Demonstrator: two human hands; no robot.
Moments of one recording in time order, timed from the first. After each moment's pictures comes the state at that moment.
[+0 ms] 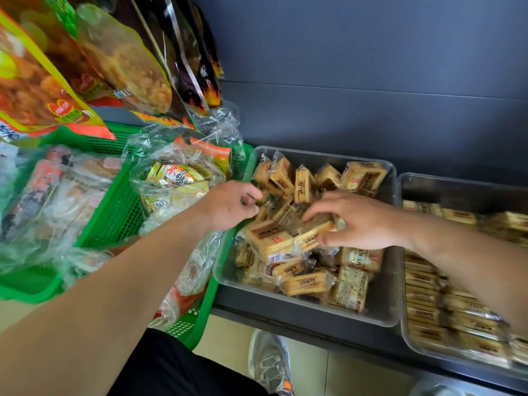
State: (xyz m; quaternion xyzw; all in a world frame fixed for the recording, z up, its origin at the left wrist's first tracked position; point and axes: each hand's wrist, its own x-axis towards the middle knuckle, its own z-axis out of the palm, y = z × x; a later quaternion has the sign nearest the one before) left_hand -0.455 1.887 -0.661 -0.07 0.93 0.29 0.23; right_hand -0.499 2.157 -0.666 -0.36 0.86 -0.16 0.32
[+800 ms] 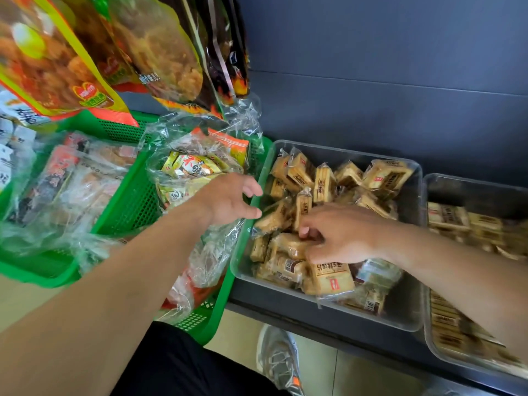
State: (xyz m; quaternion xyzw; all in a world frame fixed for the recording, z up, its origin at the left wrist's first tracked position) left_hand -0.443 1.856 -0.654 -0.08 0.93 0.27 0.24; right_hand -0.472 2.097 -0.666 -0.38 0.86 -0.06 0.32
